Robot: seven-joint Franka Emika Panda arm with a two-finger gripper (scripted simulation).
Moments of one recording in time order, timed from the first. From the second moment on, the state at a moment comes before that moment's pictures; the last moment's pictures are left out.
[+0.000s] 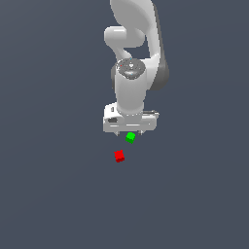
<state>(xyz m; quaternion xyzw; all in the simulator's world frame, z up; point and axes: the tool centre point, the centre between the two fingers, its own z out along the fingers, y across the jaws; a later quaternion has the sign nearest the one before) 0.002 0.020 0.168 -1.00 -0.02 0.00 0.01</state>
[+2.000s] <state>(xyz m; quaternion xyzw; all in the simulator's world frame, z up) 0.037 -0.026 0.055 -0.99 -0.14 0.00 0.00</state>
